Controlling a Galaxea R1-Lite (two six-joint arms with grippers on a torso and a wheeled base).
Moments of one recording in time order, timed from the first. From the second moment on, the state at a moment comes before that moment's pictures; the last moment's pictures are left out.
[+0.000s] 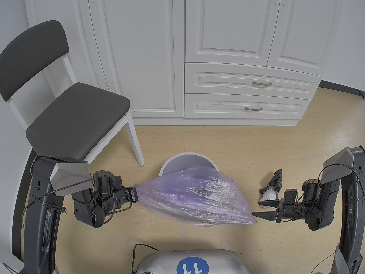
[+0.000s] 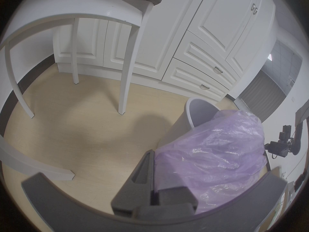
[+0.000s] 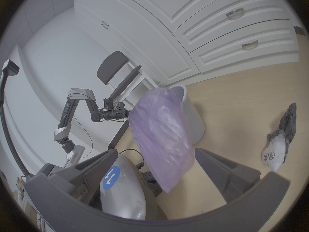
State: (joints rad) left arm -0.21 2.61 -0.86 -1.30 -0.20 -0.24; right arm -0.05 2.55 -0.45 -1.55 1.04 -0.03
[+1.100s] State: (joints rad) left arm -0.23 2.51 -0.78 -1.31 -0.20 -0.23; right arm 0.46 2.27 -0.92 -0.92 -0.24 0.01
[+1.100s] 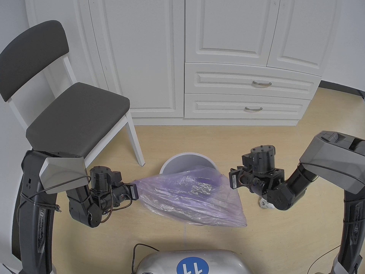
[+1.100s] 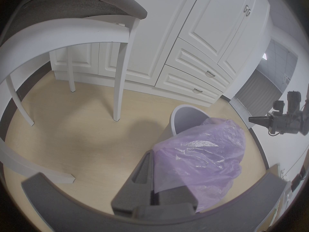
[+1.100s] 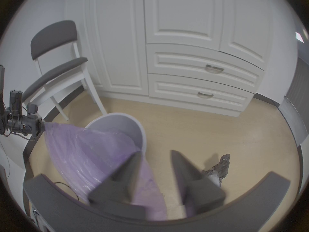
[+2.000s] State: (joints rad) left arm -0.23 2.50 -0.77 -1.32 -0.20 -0.23; right arm 0.63 2.47 -1.59 -0.14 -0.12 0.12
